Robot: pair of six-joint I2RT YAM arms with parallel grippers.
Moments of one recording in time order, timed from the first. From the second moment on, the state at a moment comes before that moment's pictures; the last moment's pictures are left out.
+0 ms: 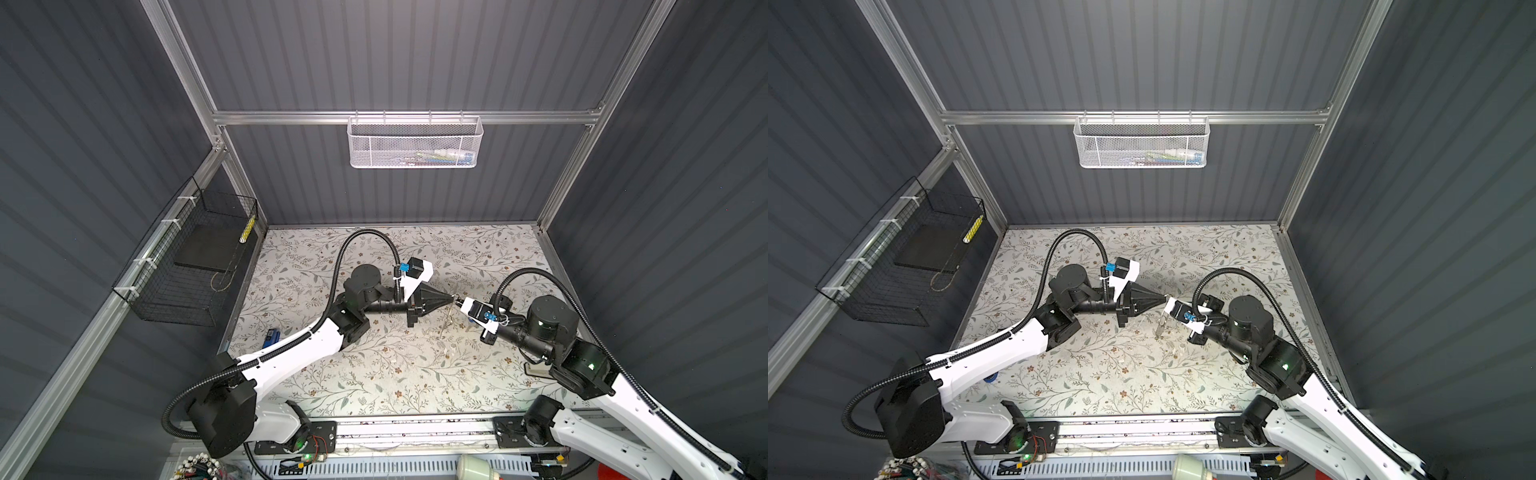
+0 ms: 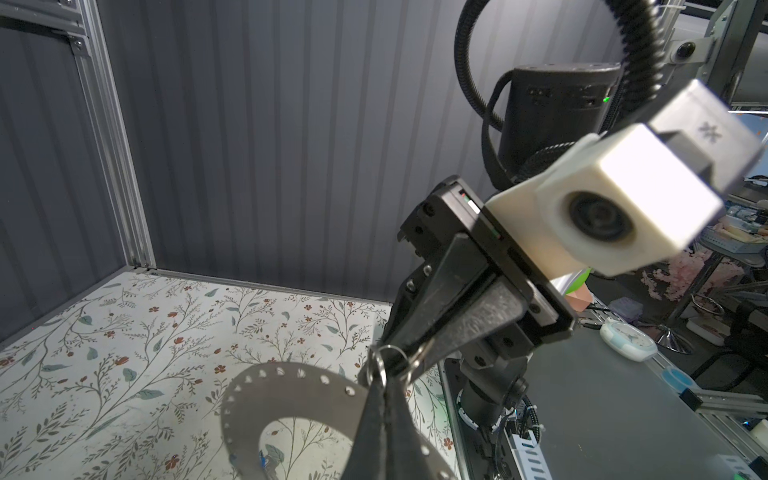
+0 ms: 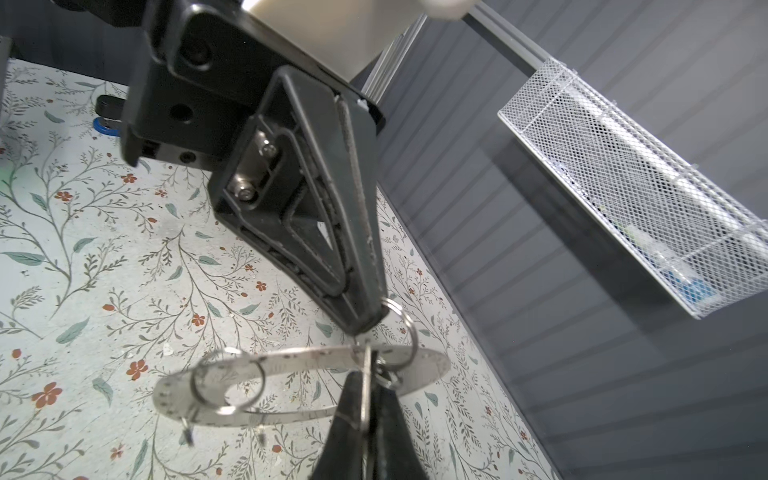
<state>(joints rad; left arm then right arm) -0.82 1.36 0.94 0.45 0.81 -0.15 0.73 0.69 0.81 -0.34 -0.08 -0.63</state>
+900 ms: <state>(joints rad) -0.71 1.18 0.84 0.12 0.62 0.01 0.71 0.93 0.91 -0.40 -0.05 -0.68</state>
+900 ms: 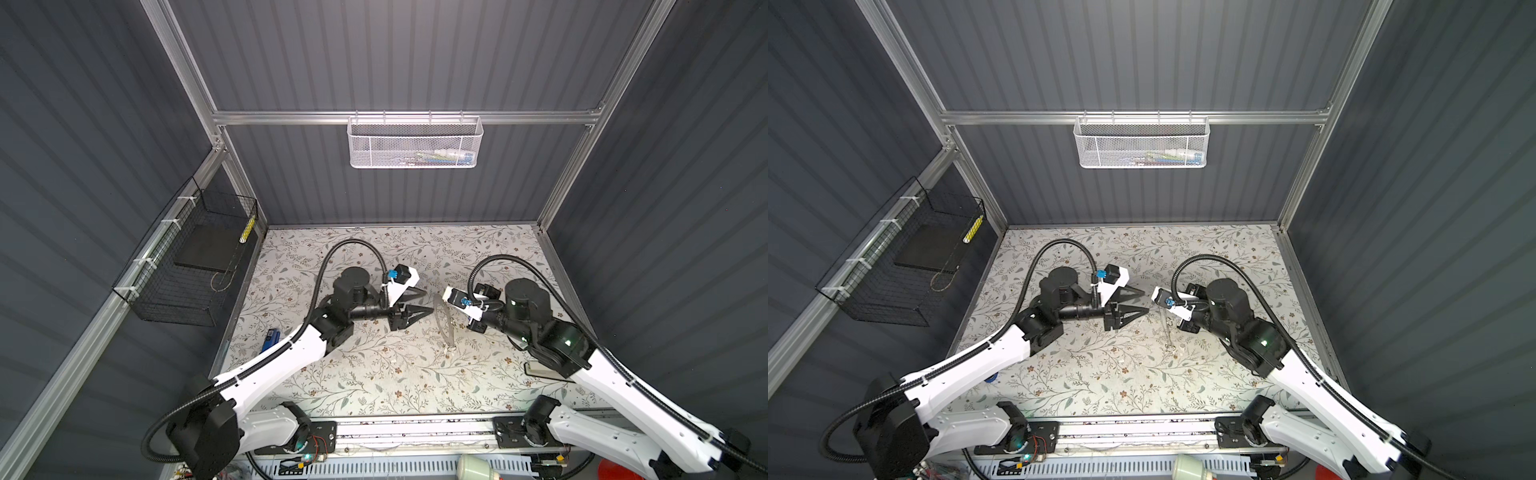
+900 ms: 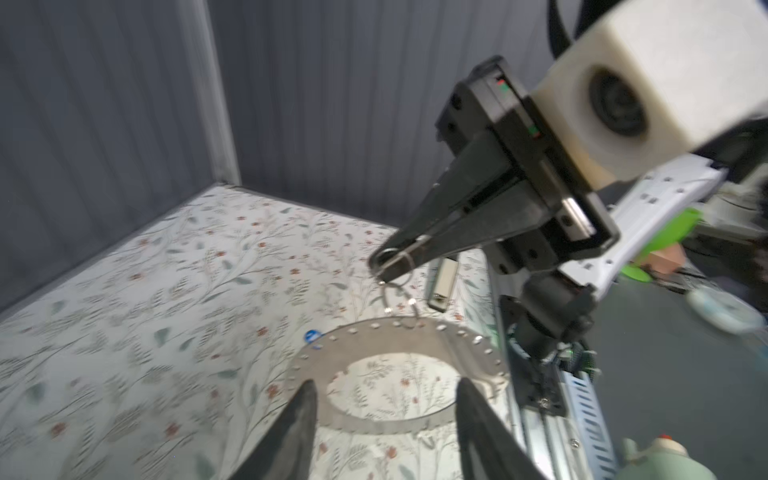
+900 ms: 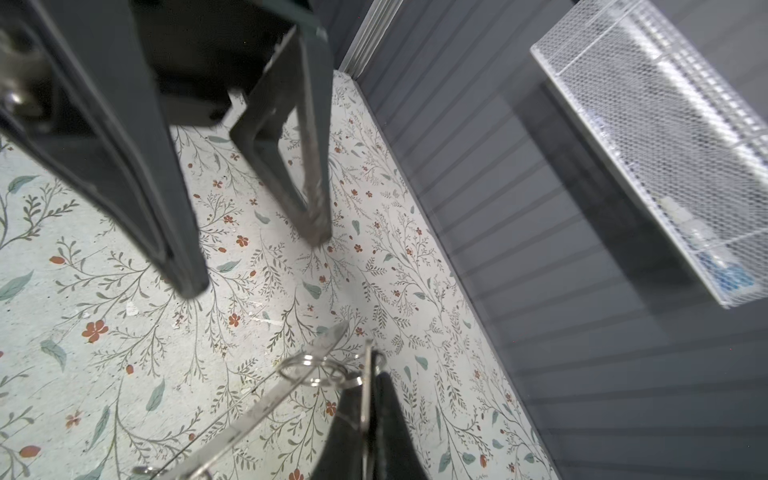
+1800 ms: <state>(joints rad) -0.68 0.95 0.73 -0.23 -0.08 -0.15 0.44 1.70 1.23 -0.41 -0.29 -0.47</state>
